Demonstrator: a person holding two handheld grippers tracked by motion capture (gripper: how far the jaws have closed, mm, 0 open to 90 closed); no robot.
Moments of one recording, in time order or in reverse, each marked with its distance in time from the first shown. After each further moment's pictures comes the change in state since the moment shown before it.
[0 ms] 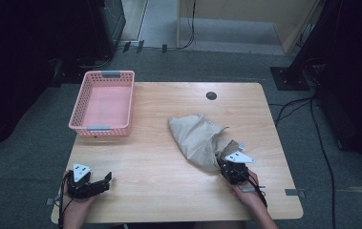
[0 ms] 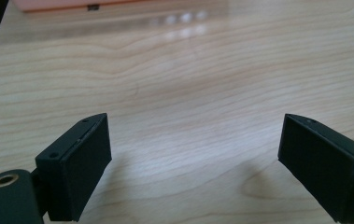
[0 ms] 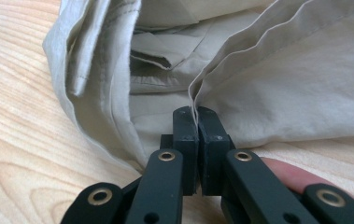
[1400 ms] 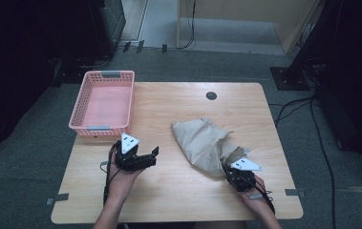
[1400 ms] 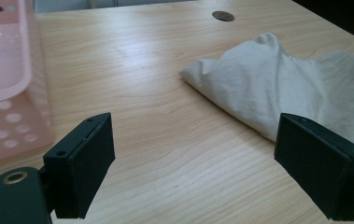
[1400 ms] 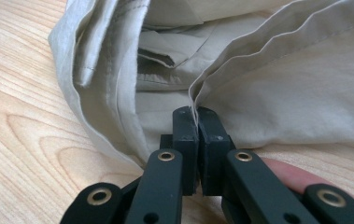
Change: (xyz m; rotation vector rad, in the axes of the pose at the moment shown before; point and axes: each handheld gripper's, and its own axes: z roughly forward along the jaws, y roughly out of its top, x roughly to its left) left arm -0.127 0.108 0.026 -0.117 -0.214 0.066; right arm -0.007 -0.018 -0.019 -0.012 0.017 -0.041
